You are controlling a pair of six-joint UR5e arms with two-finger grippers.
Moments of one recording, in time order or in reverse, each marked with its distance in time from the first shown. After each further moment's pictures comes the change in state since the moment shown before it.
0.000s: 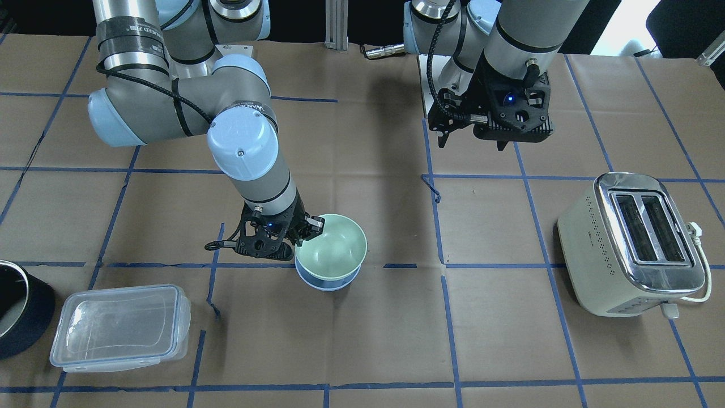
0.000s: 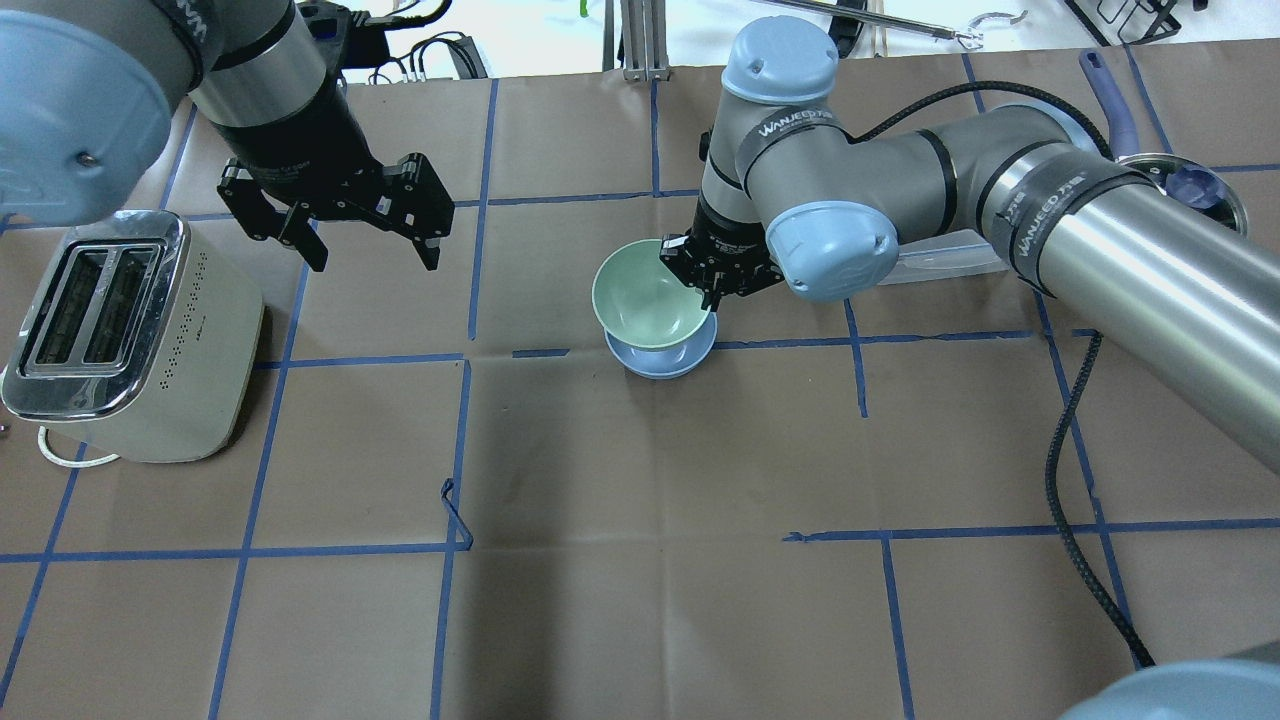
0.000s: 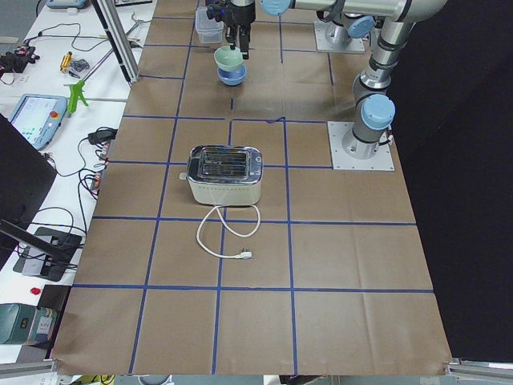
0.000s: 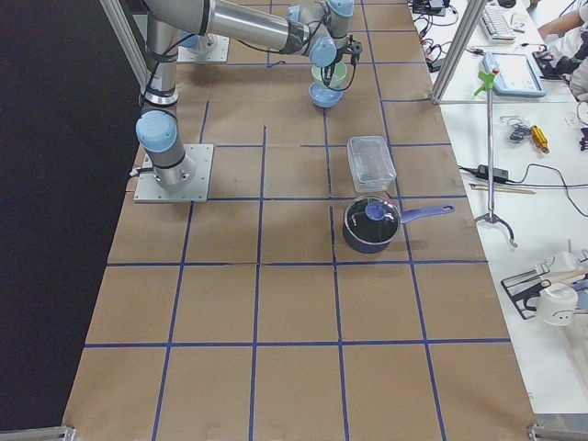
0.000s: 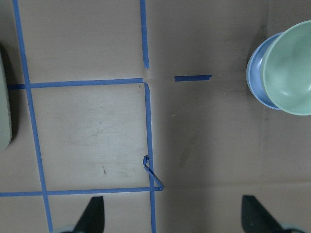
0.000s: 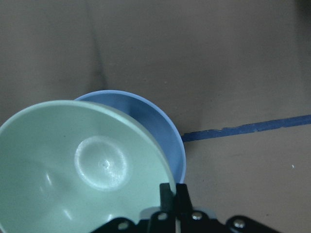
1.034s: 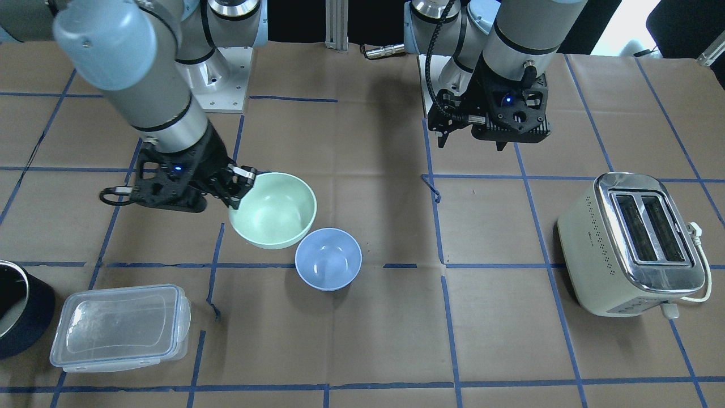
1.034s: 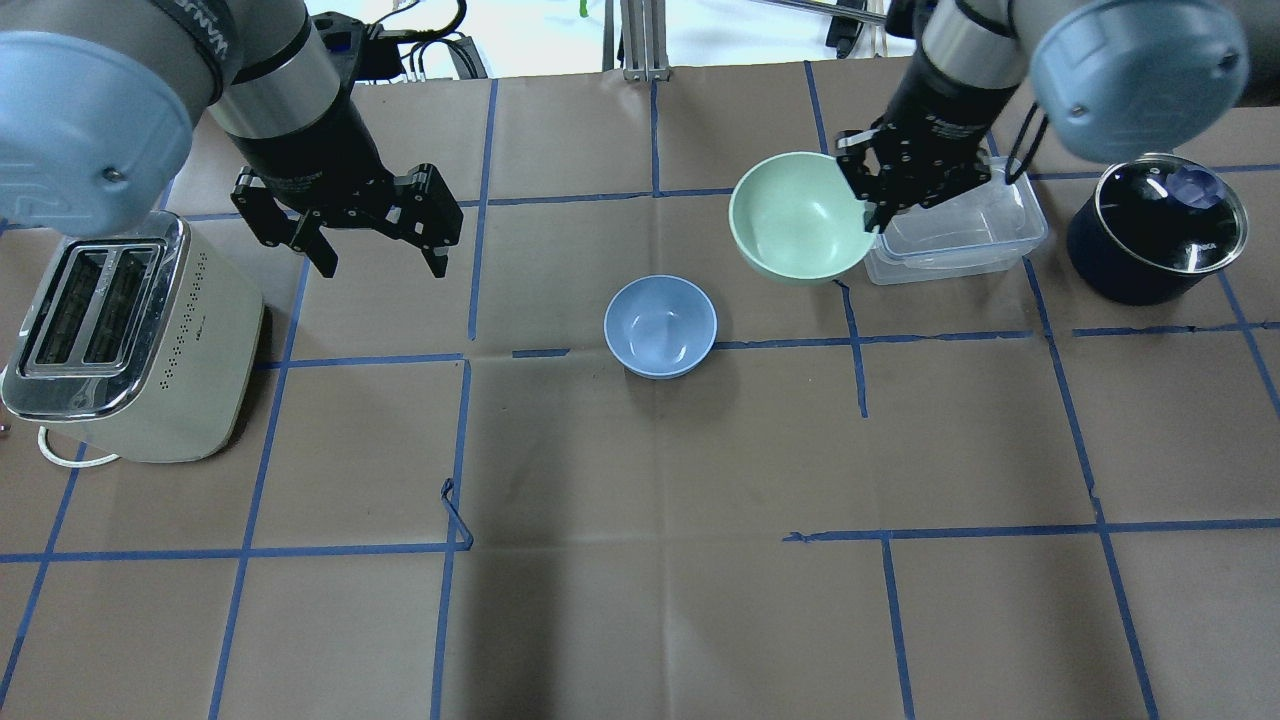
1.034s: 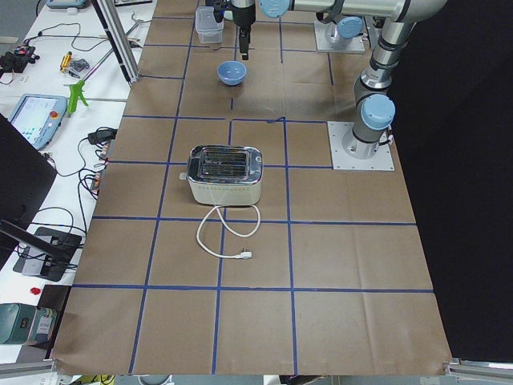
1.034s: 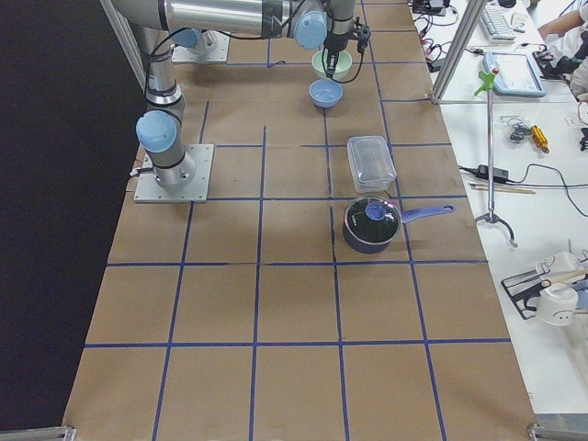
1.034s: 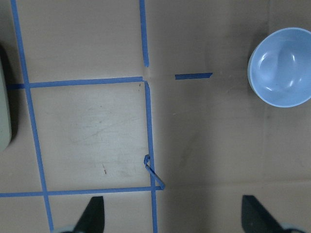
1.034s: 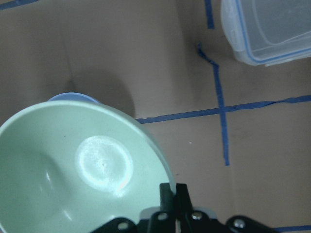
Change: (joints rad) left arm 0.001 0.008 -0.012 0.005 0.004 0.009; right arm -0.096 -0.173 -0.127 0.286 0.004 -0.080
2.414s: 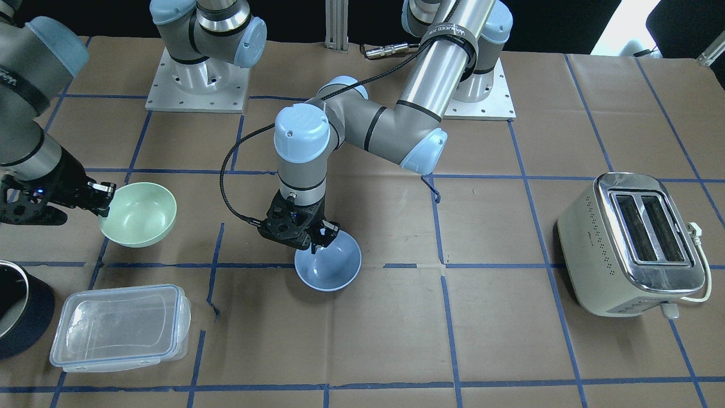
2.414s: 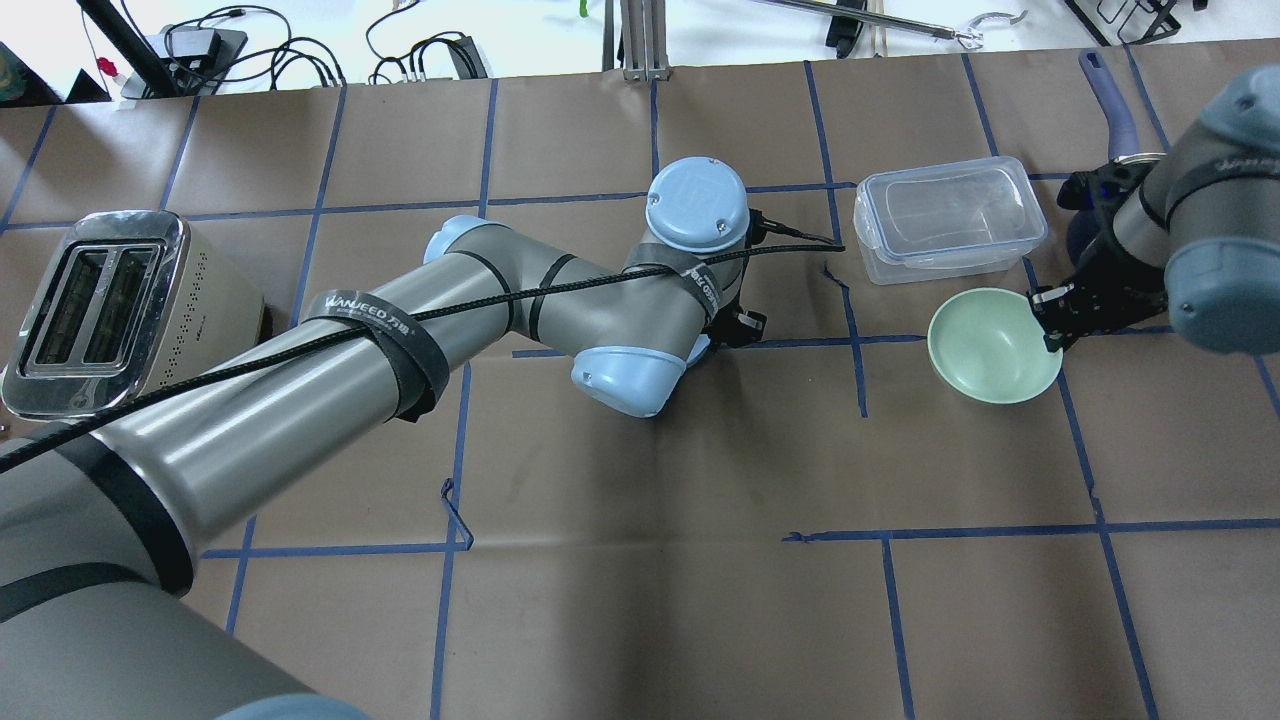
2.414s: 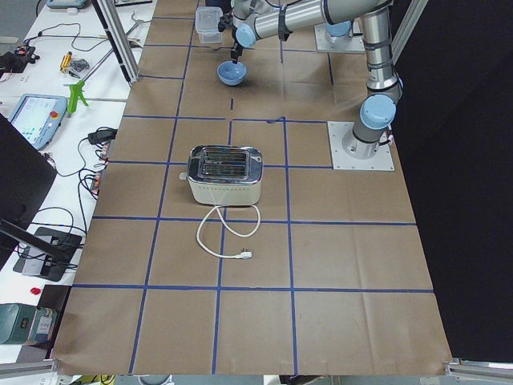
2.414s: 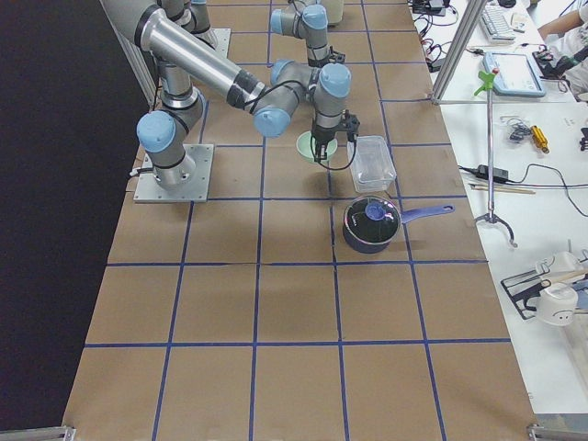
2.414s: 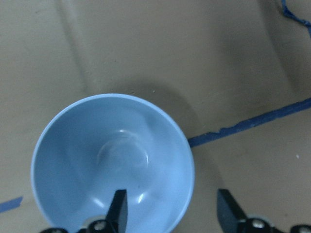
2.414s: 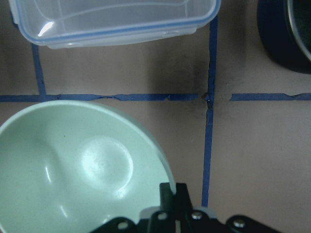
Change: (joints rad) left arm -0.393 -0.380 -0.093 0.653 0.013 -0.130; right arm -0.509 -0.077 0.164 0.020 -0.124 -0.703
